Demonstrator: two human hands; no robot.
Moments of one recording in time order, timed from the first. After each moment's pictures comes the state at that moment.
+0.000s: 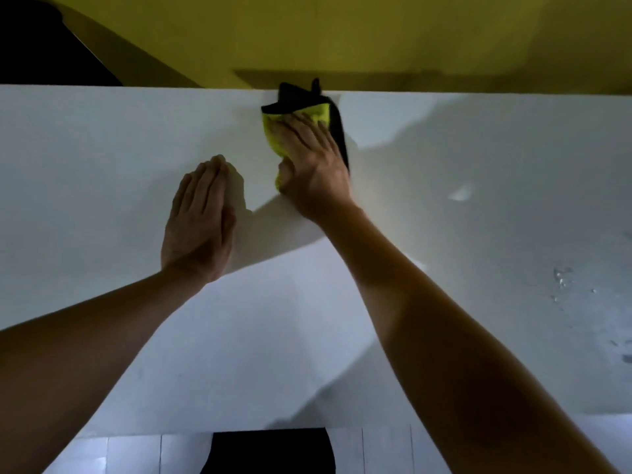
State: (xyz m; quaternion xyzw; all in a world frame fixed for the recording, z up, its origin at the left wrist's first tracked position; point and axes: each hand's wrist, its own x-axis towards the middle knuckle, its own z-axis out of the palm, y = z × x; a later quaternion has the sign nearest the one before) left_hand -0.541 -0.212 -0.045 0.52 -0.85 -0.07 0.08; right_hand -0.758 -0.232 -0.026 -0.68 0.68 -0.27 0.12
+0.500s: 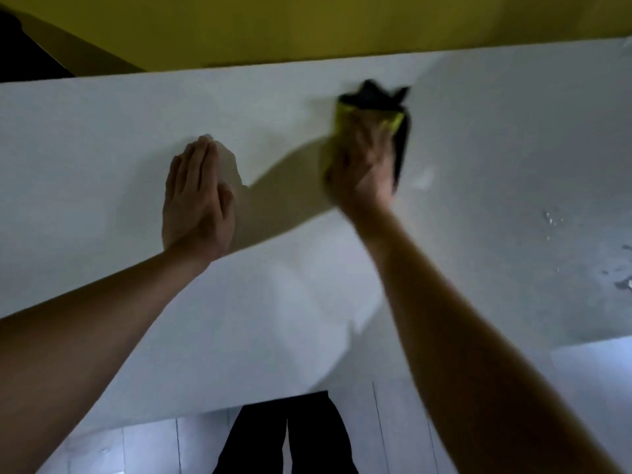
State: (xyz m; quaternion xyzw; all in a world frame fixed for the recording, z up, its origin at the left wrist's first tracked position) left_hand -0.543 -0.210 -0.051 0.51 -0.85 -0.08 0.12; right_hand -0.796 -0.160 -0.030 -0.54 0.79 -0.28 0.04
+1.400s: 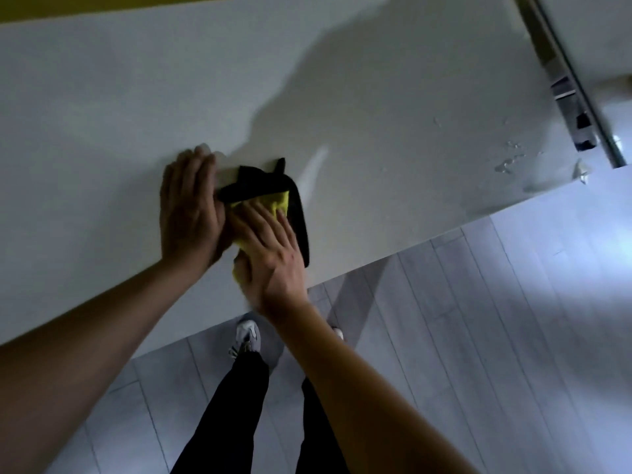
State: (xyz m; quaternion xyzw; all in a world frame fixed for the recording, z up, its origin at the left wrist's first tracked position) left_hand -0.569 -0.082 -0.046 0.42 -0.88 -0.16 0.17; right_hand -0.649 0.048 -0.045 -0.56 0.77 -0.29 0.10
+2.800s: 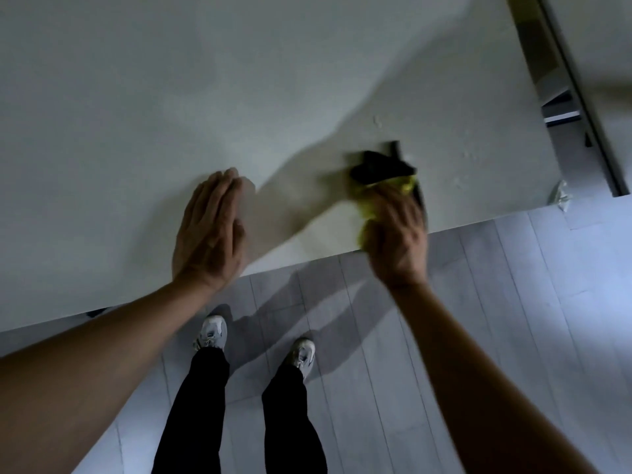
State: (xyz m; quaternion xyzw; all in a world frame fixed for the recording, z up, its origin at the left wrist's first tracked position) left_hand -0.702 0.048 -0.054 0.40 -0.90 -0.13 0.15; right_hand -0.980 0.191 -0.065 -0.56 0.77 -0.30 -0.03
